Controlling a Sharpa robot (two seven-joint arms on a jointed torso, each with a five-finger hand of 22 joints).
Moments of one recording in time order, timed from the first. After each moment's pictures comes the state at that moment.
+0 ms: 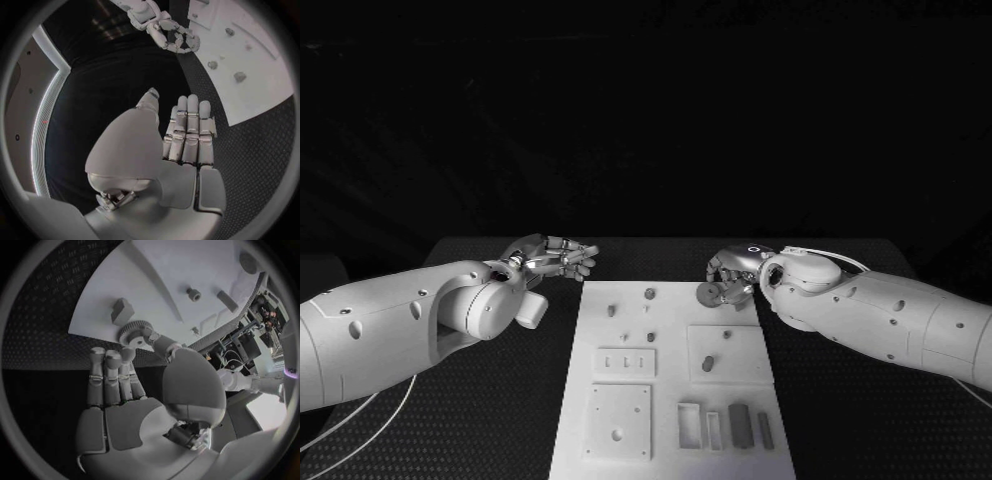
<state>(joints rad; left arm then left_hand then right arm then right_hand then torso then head) 1.39 -0.78 -0.19 1.34 -0.10 -0.27 0.12 1.45 -0.11 0.03 0.29 0.18 0.79 0.16 0.37 0.46 1.19 0.09 0.12 0.24 0.96 0.08 0.48 0.63 0.05 0.79 -0.02 0.51 1.31 1.28 -0.64 -0.11 1.12 -1.60 -0.17 -0.07 1.10 -0.28 0.71 -0.13 0.05 0.85 0.13 0.31 0.47 1.05 0.04 1.05 0.86 1.13 -0.07 1.17 1.04 0.24 0.97 0.03 1.05 1.31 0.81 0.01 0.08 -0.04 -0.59</state>
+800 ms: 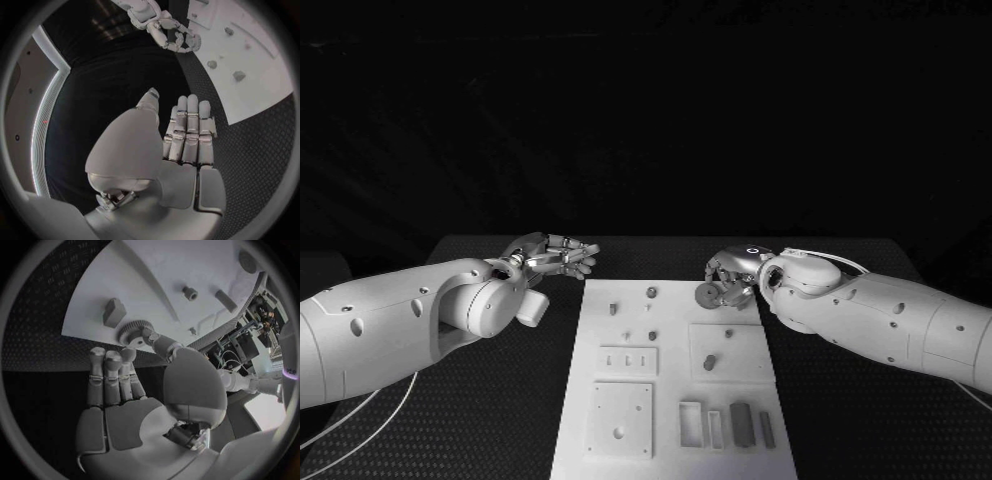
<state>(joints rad) 1.39 -0.78 -0.19 1.34 -0.10 -0.26 0.12 1.45 -0.11 0.03 0.29 0.18 0.79 0.16 0.37 0.46 1.19 0.09 0.12 0.24 0.96 0.08 0.48 0.63 0.07 0.79 -0.02 0.51 1.31 1.28 -0.64 -0.11 1.12 -1.61 -0.19 -0.06 1.12 -0.26 0.76 -0.12 0.05 0.85 0.13 0.33 0.47 1.05 0.04 1.09 0.82 1.14 -0.08 1.20 1.03 0.24 0.98 0.02 1.08 1.31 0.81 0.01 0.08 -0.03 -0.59</state>
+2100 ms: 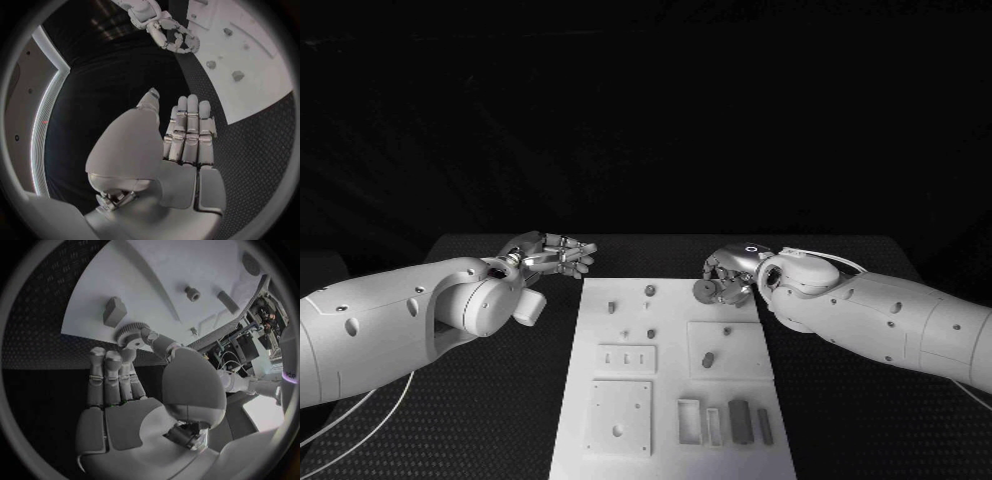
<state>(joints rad) 1.39 -0.79 -0.19 1.34 -0.10 -0.26 0.11 1.45 -0.11 0.03 0.29 0.18 0.79 0.16 0.36 0.46 1.18 0.09 0.12 0.24 0.96 0.08 0.48 0.63 0.06 0.79 -0.02 0.51 1.31 1.27 -0.64 -0.11 1.12 -1.61 -0.21 -0.07 1.11 -0.29 0.73 -0.14 0.05 0.85 0.13 0.30 0.46 1.05 0.04 1.10 0.79 1.13 -0.08 1.20 1.01 0.24 0.97 0.02 1.09 1.31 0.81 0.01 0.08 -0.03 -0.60</state>
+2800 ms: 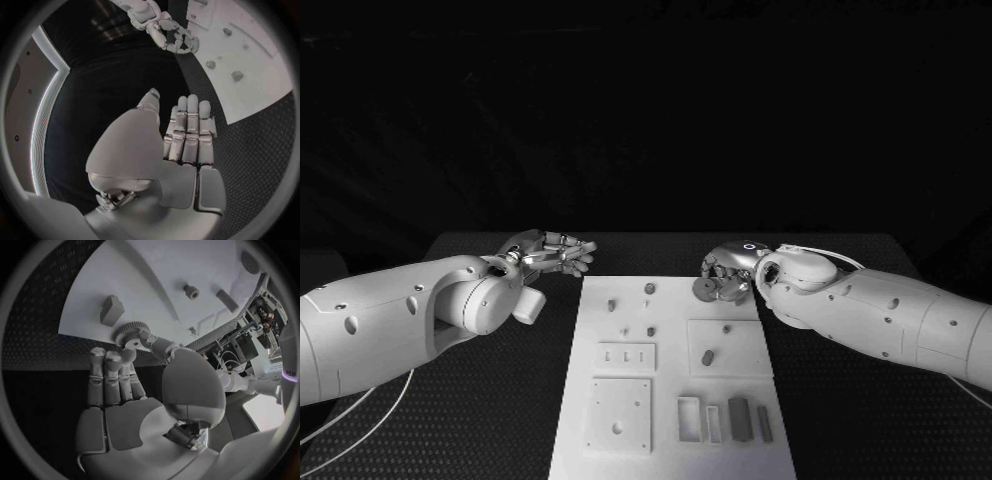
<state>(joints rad) 1.39 -0.79 -0.19 1.34 -0.11 -0.26 0.11 1.46 -0.10 0.03 0.29 0.18 0.79 0.16 0.36 0.47 1.18 0.09 0.12 0.24 0.96 0.08 0.48 0.63 0.06 0.79 -0.02 0.51 1.31 1.27 -0.63 -0.11 1.11 -1.61 -0.20 -0.06 1.10 -0.26 0.78 -0.09 0.05 0.85 0.13 0.34 0.48 1.05 0.04 1.13 0.77 1.13 -0.09 1.22 1.01 0.24 0.97 0.02 1.10 1.31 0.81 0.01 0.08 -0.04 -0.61</state>
